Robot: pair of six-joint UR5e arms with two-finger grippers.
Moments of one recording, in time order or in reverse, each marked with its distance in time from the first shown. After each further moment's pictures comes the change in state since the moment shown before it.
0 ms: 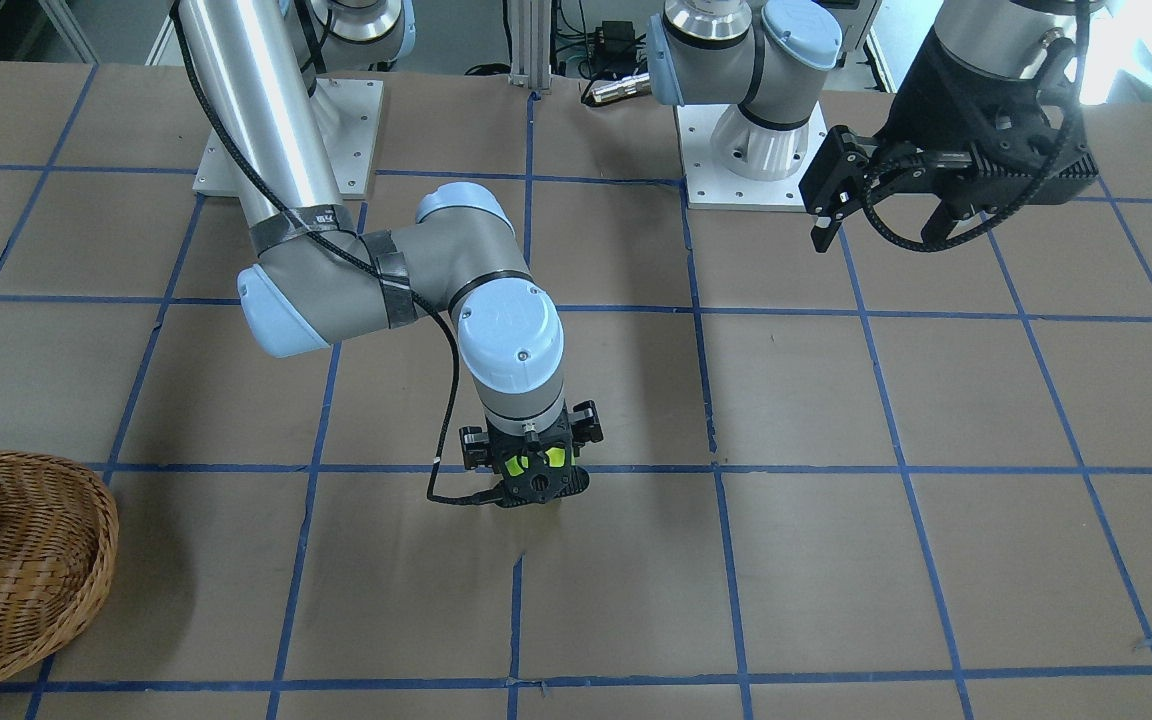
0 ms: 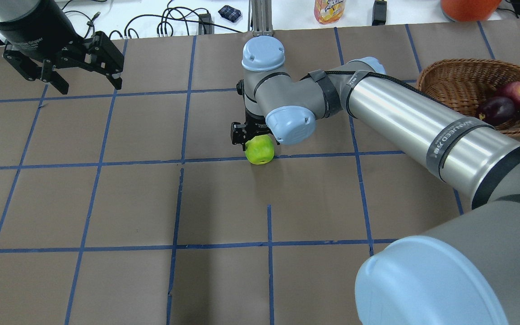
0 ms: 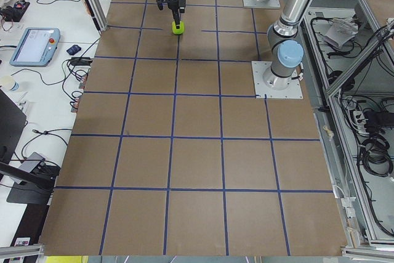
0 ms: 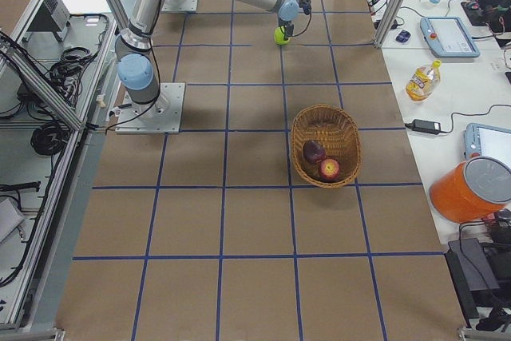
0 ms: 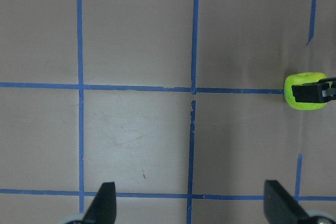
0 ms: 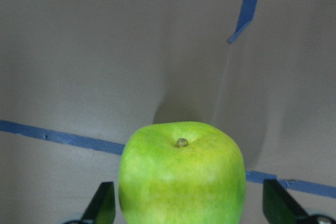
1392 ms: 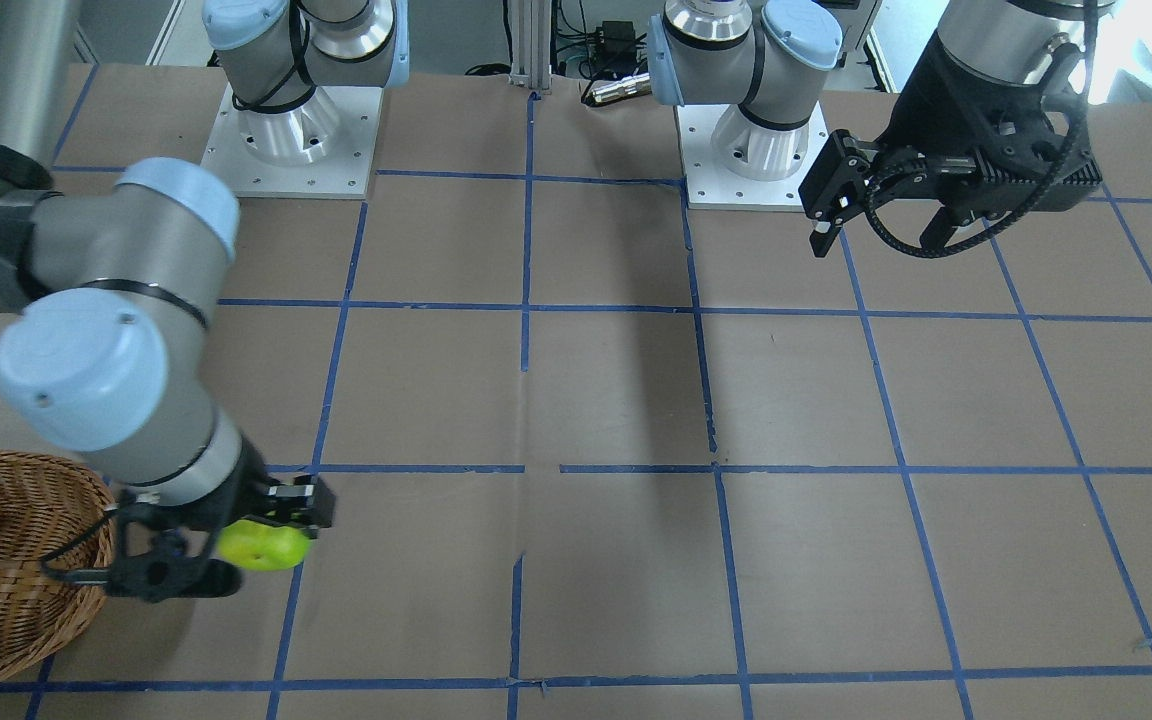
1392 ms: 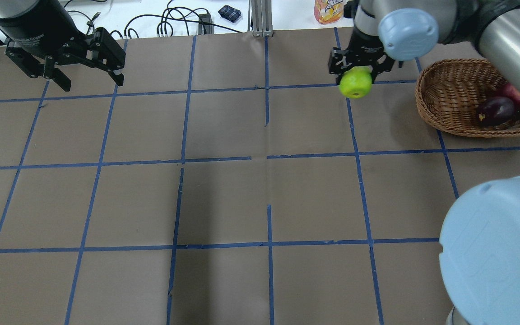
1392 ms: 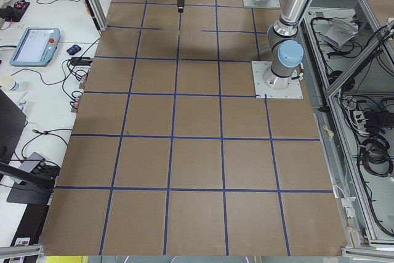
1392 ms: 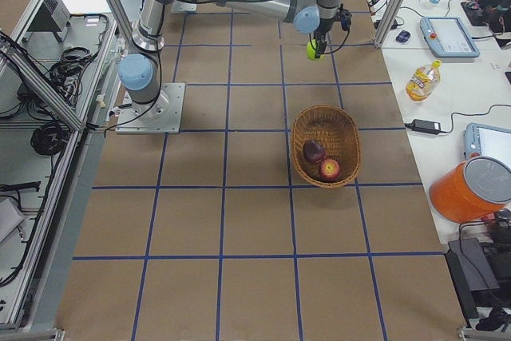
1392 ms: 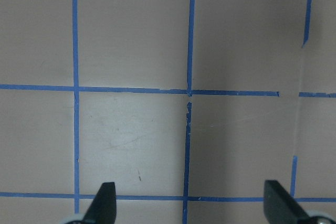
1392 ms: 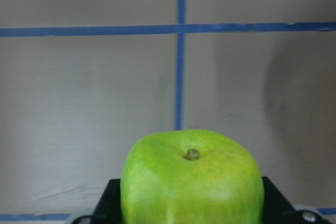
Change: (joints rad) left arm 0.001 -0.012 0.015 0.002 -0.014 0.001; right arm -0.419 -0.099 -0.160 0.208 -0.098 -0.212
